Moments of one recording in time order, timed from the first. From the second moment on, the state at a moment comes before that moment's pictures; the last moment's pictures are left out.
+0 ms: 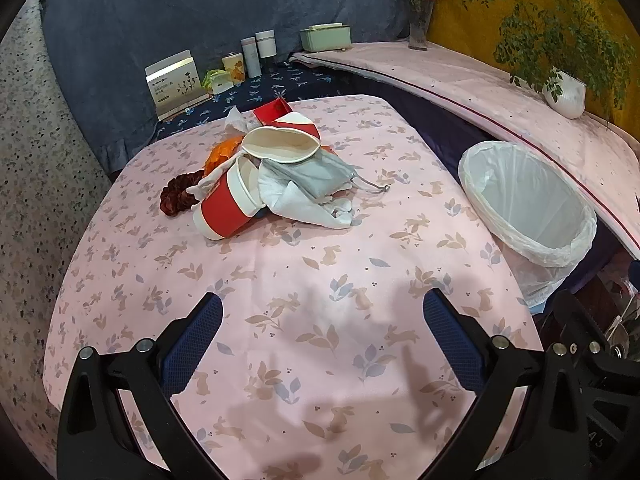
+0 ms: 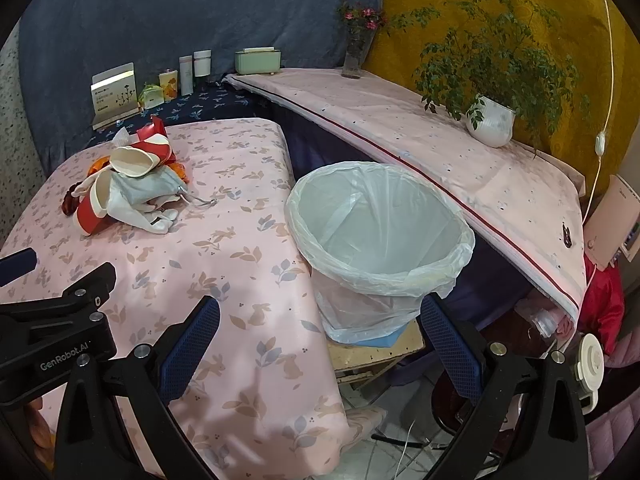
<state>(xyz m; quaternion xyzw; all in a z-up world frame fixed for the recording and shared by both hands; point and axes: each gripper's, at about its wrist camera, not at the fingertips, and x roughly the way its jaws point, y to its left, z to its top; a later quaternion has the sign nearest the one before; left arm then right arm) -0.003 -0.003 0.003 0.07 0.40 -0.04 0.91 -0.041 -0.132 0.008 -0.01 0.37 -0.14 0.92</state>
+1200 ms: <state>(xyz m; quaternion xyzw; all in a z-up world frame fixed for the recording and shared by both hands) -0.005 -0.002 0.005 0.07 0.39 -0.04 0.92 -0.042 -0.134 0.009 -0.01 0.36 -0.15 0.92</state>
